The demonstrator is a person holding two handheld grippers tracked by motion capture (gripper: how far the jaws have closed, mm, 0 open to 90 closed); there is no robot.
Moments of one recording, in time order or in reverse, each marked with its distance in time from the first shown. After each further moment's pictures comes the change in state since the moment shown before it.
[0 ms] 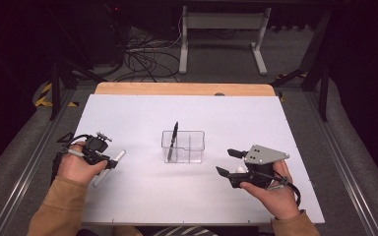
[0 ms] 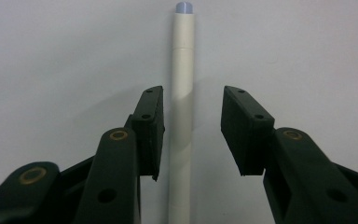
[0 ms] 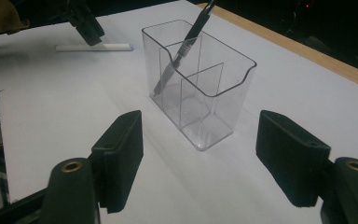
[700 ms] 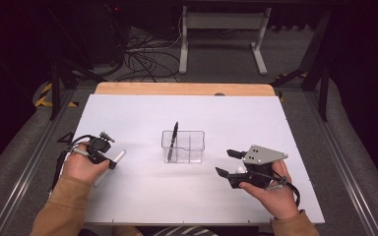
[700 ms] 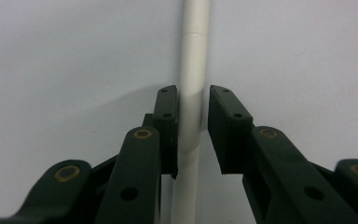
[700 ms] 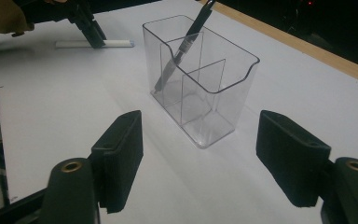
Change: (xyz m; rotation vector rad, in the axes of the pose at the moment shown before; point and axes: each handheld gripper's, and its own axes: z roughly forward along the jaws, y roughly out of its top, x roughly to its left) left arm 0.004 0.004 0.016 0.080 0.017 -0.025; right arm 0.000 -0.001 0.002 0.012 0.005 0.000
